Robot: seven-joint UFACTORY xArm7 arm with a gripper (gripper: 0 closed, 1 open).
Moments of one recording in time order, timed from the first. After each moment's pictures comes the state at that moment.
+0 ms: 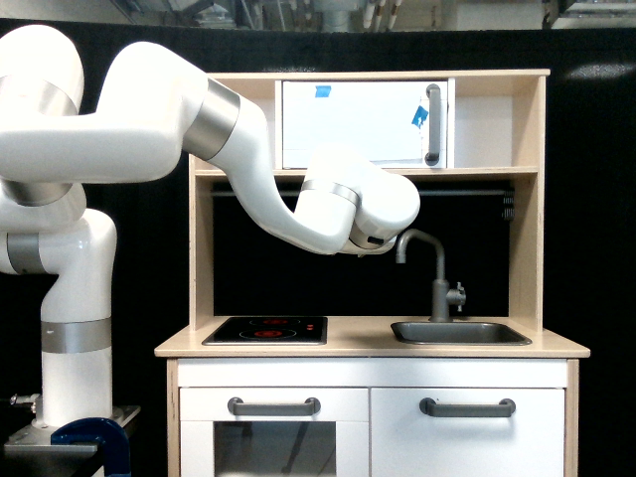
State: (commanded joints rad) arm 1.67 -0.98 -1.58 0.89 0.42 1.01 -1.81
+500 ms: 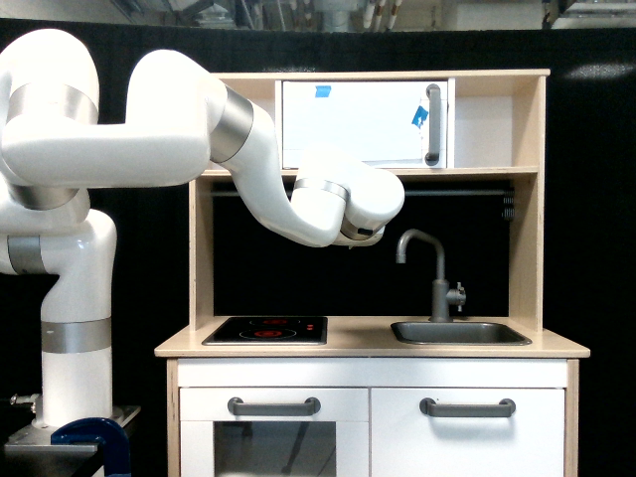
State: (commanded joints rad) arm 1.68 -1.01 -1.47 0.75 0.45 0.84 -1.76
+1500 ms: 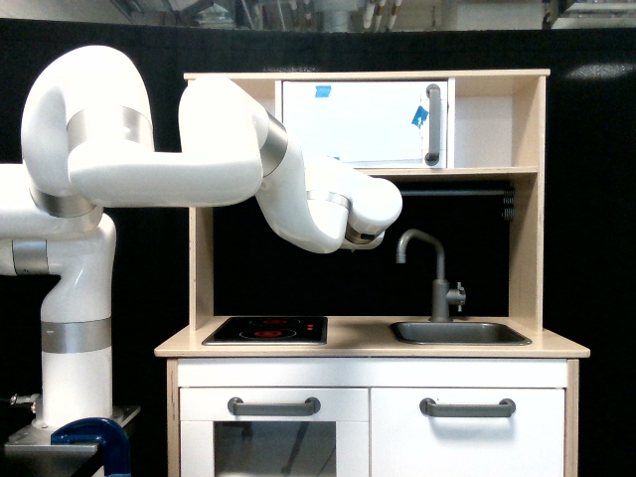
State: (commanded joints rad) arm 1.94 -1.07 -1.54 0.83 0.40 0.66 -1.71
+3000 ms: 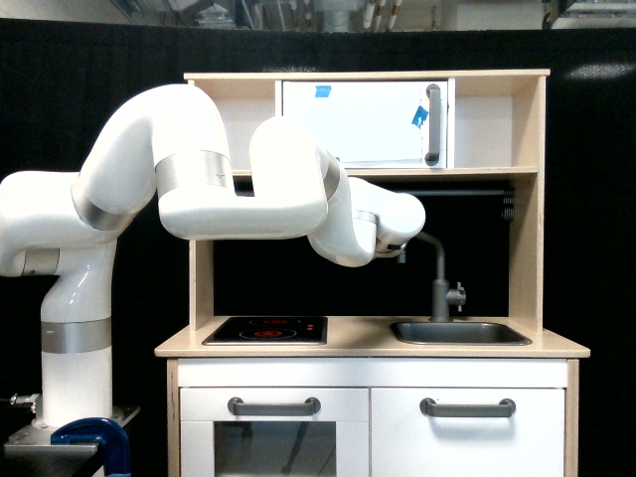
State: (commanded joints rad) arm 2.27 -1.18 -1.65 1.04 0.26 0.55 -1.62
